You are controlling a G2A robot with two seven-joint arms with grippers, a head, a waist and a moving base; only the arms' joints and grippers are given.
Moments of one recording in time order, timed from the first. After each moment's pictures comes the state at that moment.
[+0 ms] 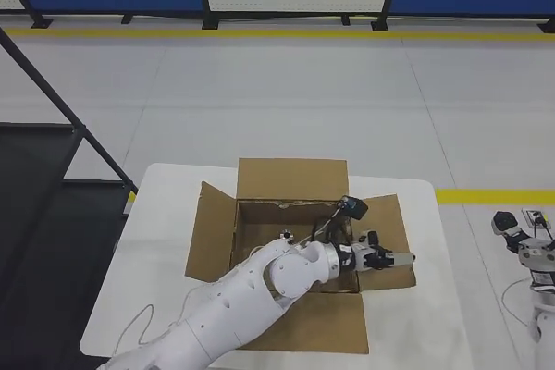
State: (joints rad) left arm 0.46 -1.53 -0.49 -1.07 0.10 -0.27 -0.42; right arm -1.16 -1.17 1.99 -1.24 0.85 -0.34 0.94
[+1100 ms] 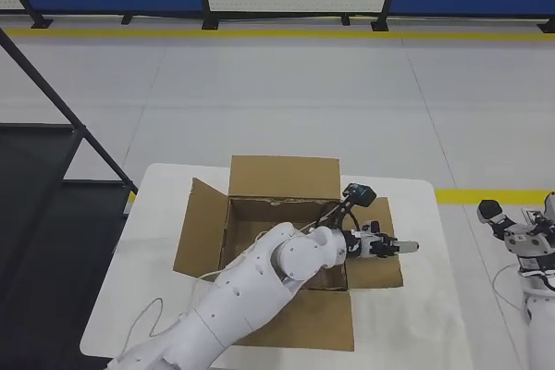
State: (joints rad) left arm 0.47 -1.57 -0.65 -1.10 0.23 -0.23 -0.53; right arm -1.06 -1.15 1.89 -1.20 0.83 -0.34 0.96
